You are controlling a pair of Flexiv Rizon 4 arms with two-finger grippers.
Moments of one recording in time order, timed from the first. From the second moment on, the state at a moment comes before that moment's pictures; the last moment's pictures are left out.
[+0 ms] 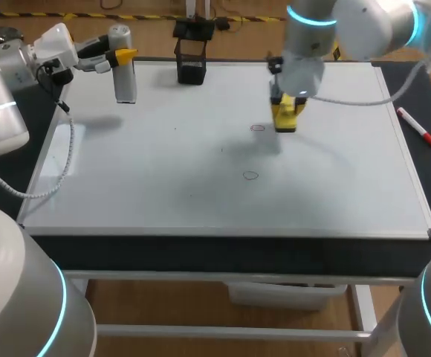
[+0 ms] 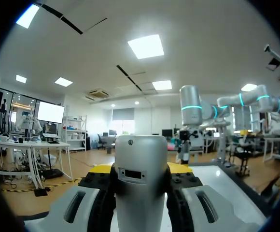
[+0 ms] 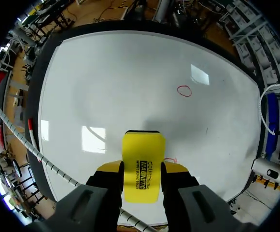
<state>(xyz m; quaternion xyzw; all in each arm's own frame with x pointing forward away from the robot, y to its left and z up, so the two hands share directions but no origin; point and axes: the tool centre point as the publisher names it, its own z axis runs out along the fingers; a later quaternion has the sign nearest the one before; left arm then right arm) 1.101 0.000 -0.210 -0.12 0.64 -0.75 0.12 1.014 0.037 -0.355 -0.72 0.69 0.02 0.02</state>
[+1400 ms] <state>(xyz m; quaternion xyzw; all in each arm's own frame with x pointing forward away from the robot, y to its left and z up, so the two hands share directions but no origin) 1.101 -0.001 -0.209 -0.12 0.64 -0.75 0.12 0.996 -0.133 -0.338 -0.66 0.75 0.00 -0.02</state>
